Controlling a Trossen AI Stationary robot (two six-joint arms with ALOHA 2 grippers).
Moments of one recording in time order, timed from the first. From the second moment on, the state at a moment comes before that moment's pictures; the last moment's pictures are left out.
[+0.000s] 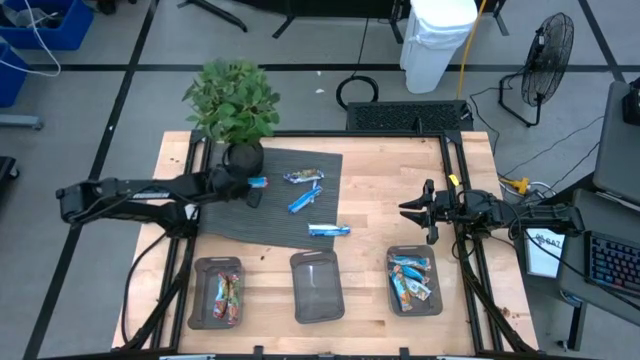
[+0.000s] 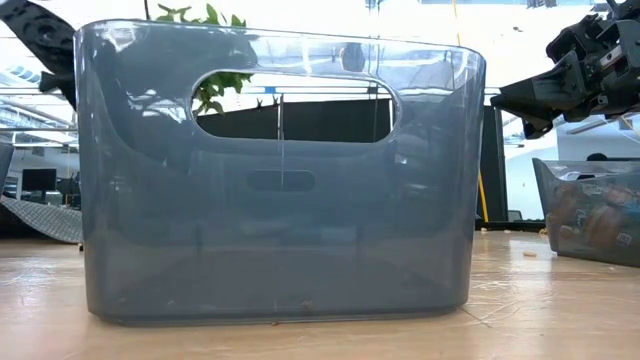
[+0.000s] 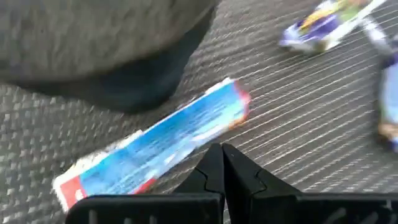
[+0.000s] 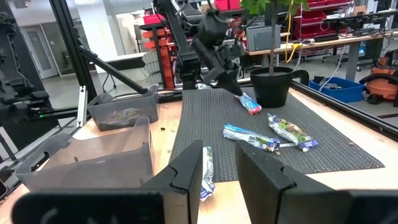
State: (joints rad) left arm 0.38 1.02 0.38 -0.29 -0.28 -0.58; right arm -0.02 0.06 0.02 0.02 0.05 0.14
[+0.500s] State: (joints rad) left arm 0.44 1.11 0.38 -0.28 -0.35 -0.55; right arm -0.02 0.06 0.02 0.02 0.05 0.14
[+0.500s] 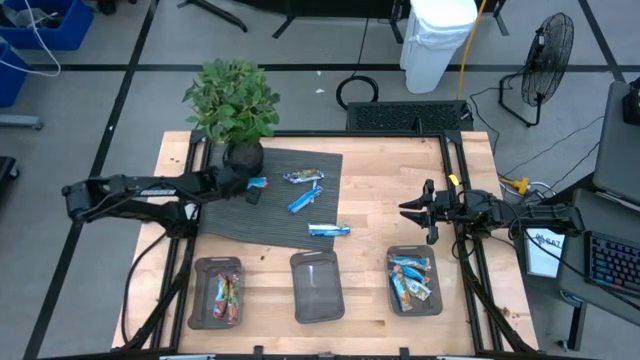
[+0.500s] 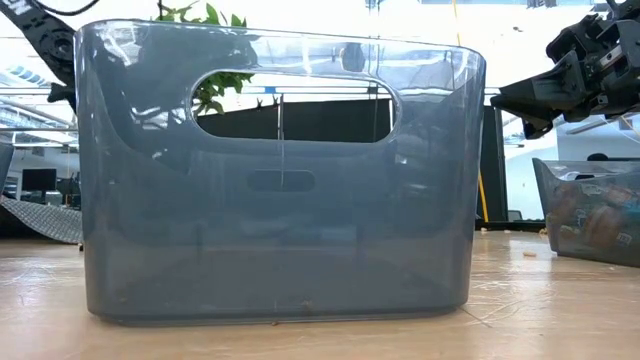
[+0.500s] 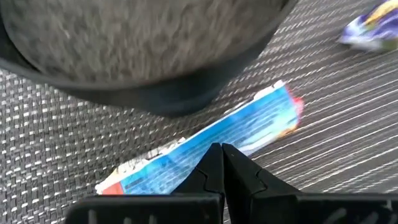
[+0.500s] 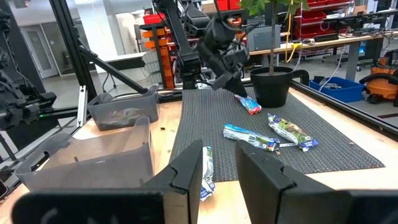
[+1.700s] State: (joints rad) left arm 0.21 1.00 0.38 -0.41 0.07 -0.57; right arm -0.02 0.06 0.01 0.02 0.05 0.14
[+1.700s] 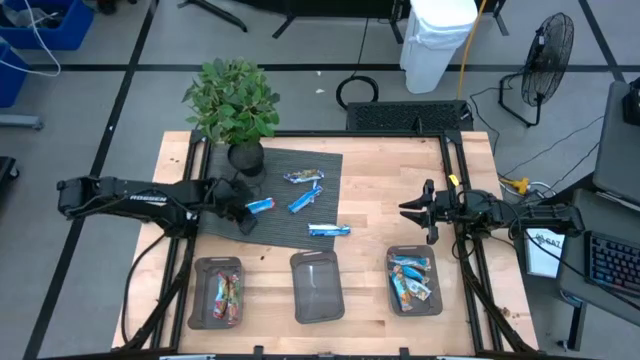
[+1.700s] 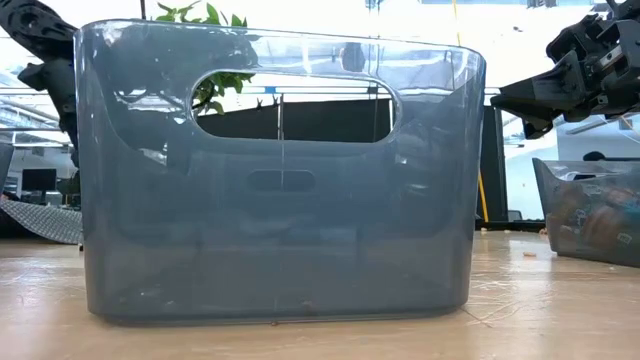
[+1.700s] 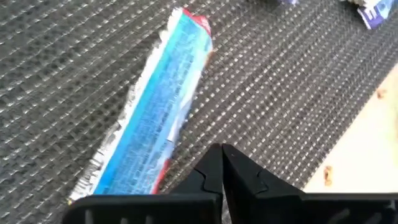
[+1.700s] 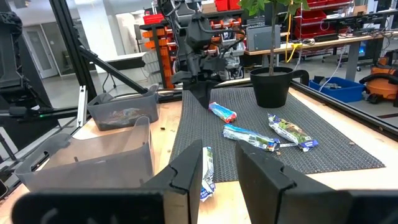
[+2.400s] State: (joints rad) left arm 0.08 1.22 0.39 -0.32 0.13 -0.71; right arm -0.02 0.06 0.02 0.02 0.05 0.14
